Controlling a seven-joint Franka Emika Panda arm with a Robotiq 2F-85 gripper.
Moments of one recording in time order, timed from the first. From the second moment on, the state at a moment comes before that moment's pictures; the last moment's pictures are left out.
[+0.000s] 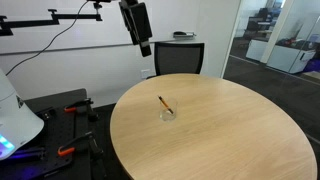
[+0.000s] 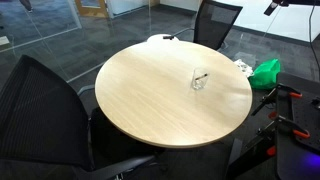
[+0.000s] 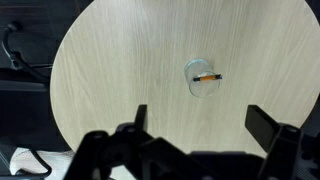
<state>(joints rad) -0.11 -0.55 -0.30 -2.70 -0.04 2.37 -0.27</state>
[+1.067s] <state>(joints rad) -0.09 -0.43 -0.21 -2.63 0.03 2.37 -0.15</state>
